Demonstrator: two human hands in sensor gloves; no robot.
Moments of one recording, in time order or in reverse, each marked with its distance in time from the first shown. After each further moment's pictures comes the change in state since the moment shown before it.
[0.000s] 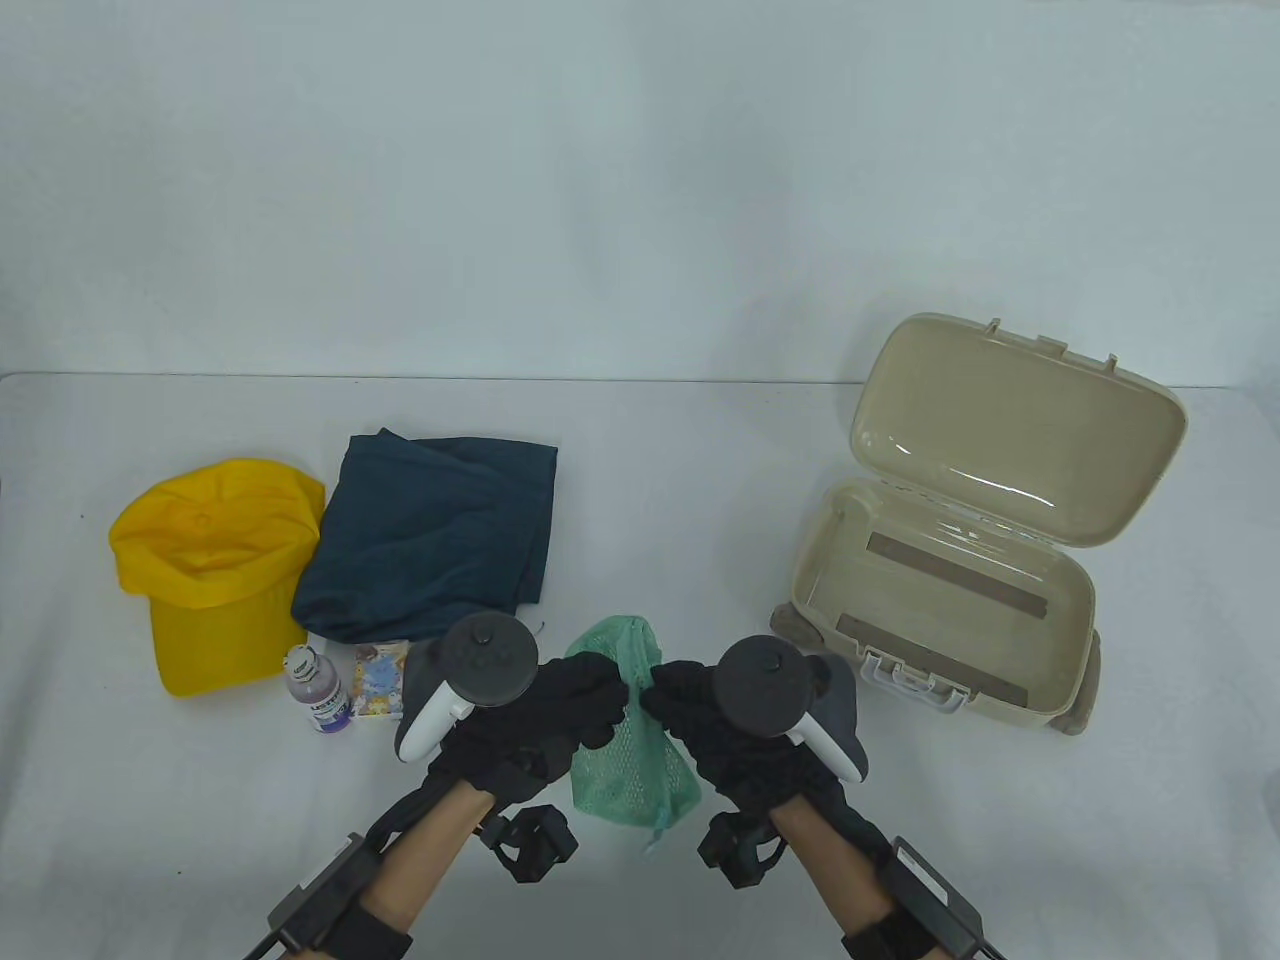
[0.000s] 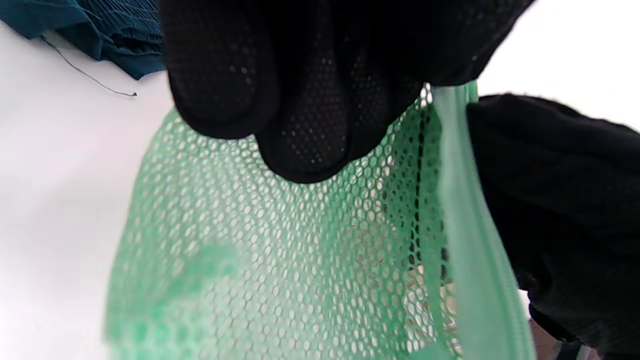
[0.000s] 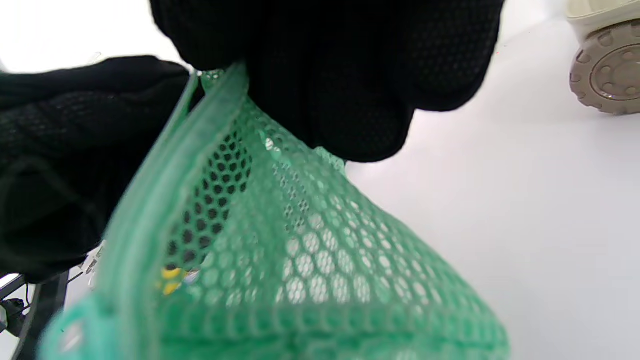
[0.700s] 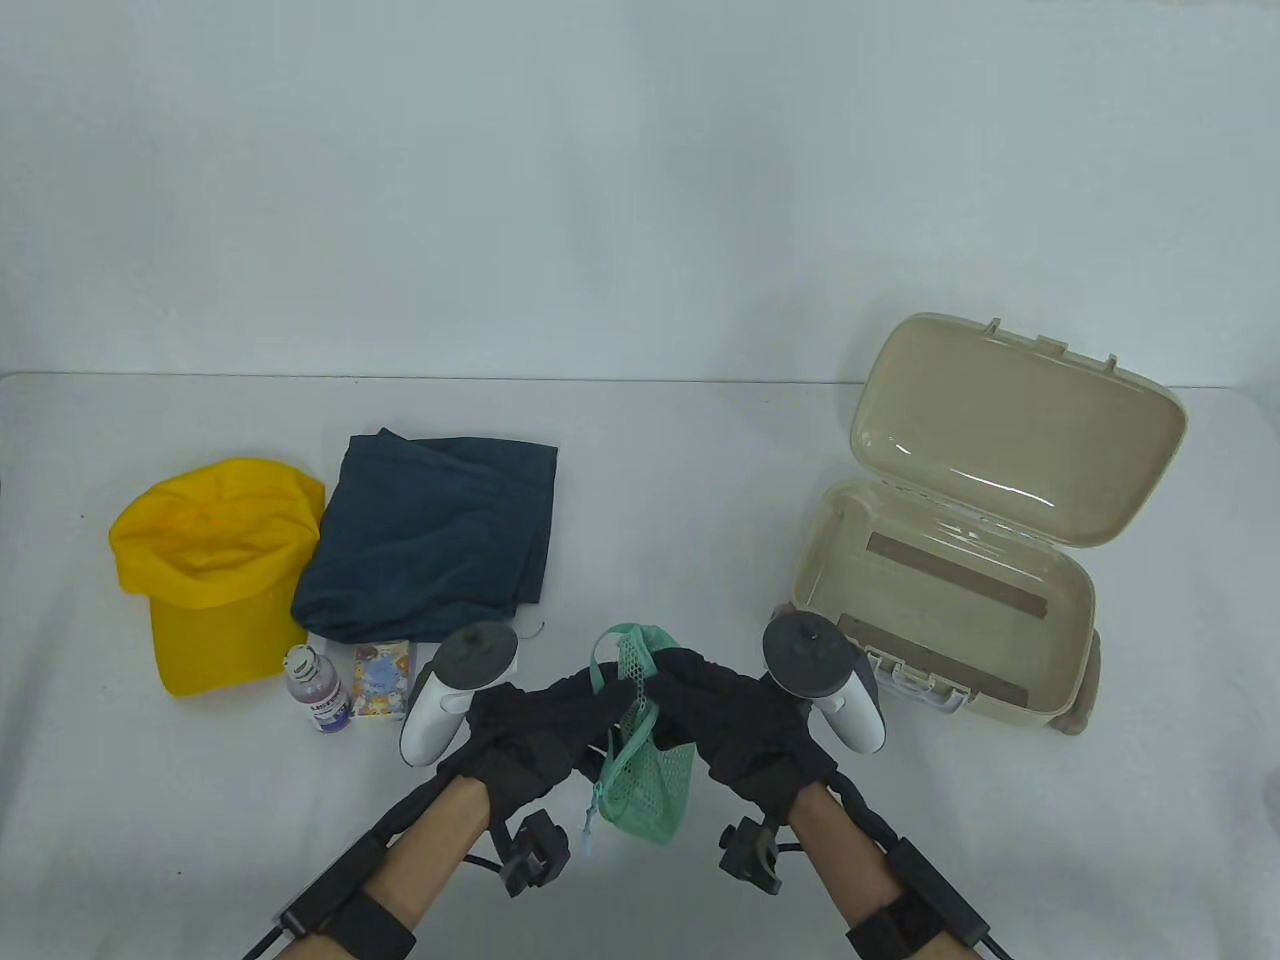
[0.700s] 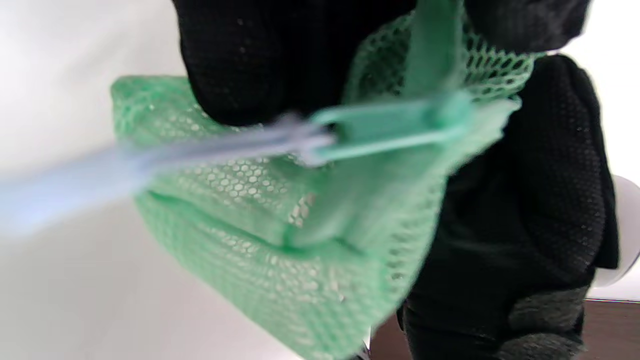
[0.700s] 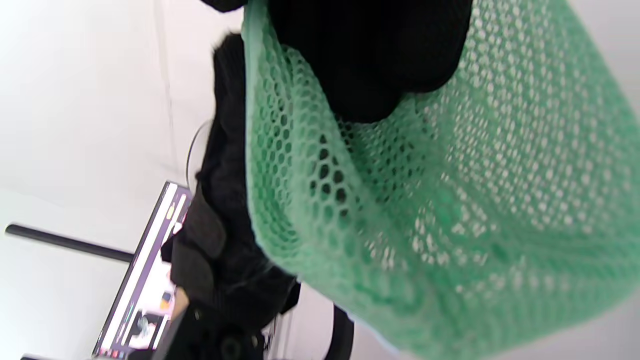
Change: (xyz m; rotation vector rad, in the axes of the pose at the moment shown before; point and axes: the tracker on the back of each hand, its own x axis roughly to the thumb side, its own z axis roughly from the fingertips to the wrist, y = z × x) left_hand -0.031 -0.030 -0.012 -0.305 0.022 0.530; right_hand -0.022 0.006 -0.011 0.292 -0.131 -0.570
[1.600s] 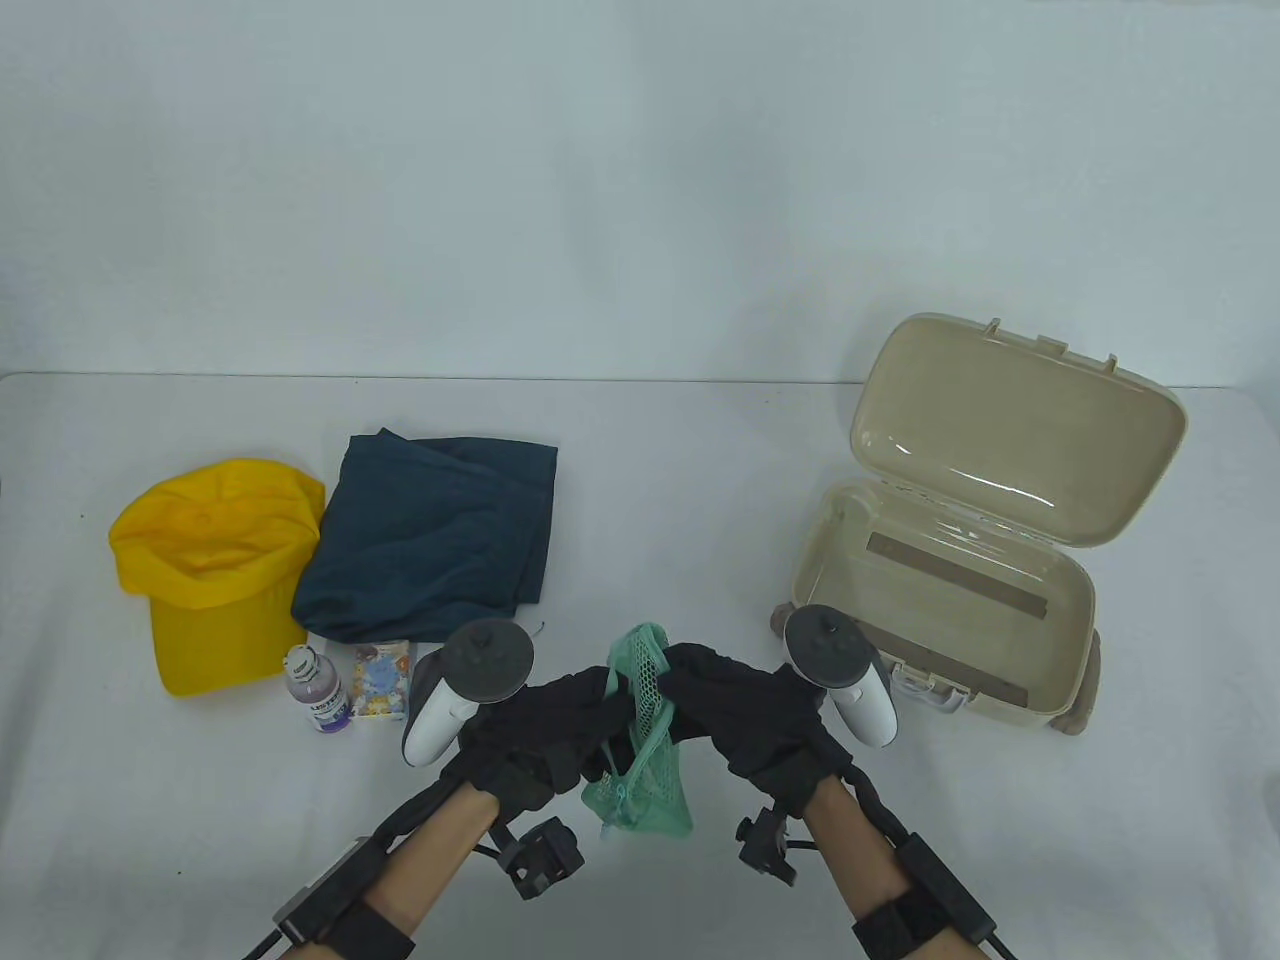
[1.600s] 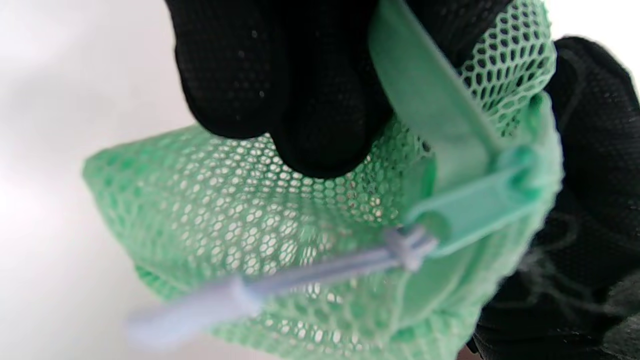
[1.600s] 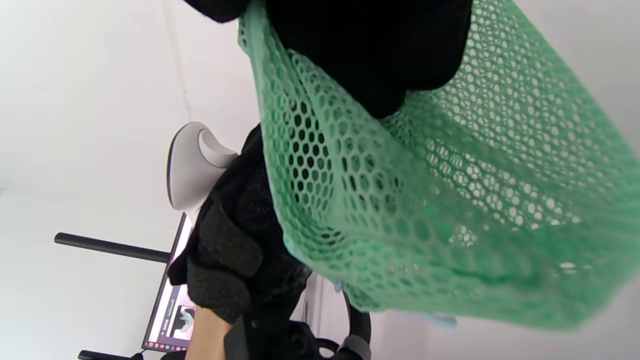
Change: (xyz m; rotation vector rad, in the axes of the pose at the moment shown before) left_hand 0.023 -0.003 0.008 0.151 -0.033 -0.305; right_hand -0.007 -0.009 0.000 0.069 -0.046 -0.095
